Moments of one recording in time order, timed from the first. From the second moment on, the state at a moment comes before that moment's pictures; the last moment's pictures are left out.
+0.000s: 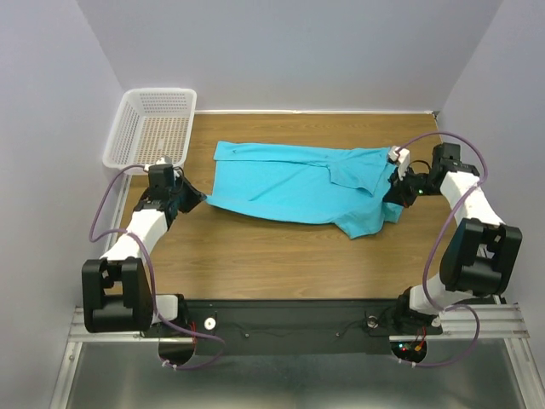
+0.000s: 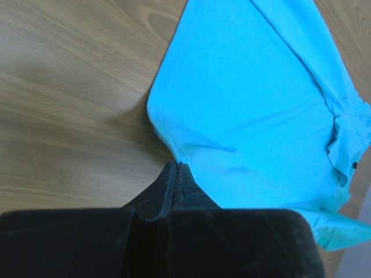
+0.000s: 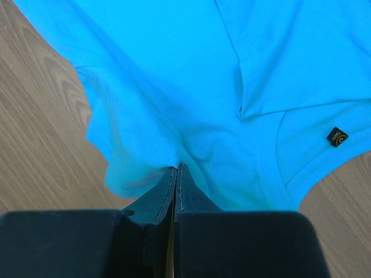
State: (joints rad) left arm 0.00 1.28 0.72 -0.17 0.19 -0.71; right arm -0.24 1.52 1.13 -0.83 -0.81 -0.99
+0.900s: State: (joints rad) left arm 0.03 1.61 0.97 -0.15 0.26 -0.66; right arm -0.27 1.77 1.29 -0.81 -0.95 -0.87
